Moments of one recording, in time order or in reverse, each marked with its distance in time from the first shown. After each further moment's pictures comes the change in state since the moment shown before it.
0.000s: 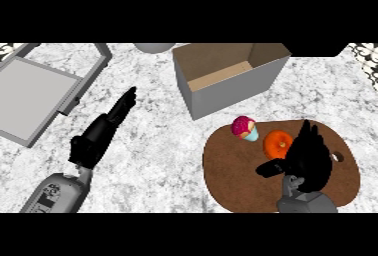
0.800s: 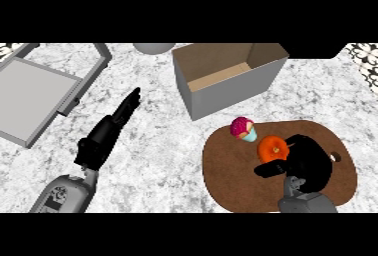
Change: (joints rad) left arm 0.013 -0.059 0.019 -0.018 -0.061 -0.007 0.024; right arm 0.020 0.005 -0.035 0.050 0.018 -0.017 -0.048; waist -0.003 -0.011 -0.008
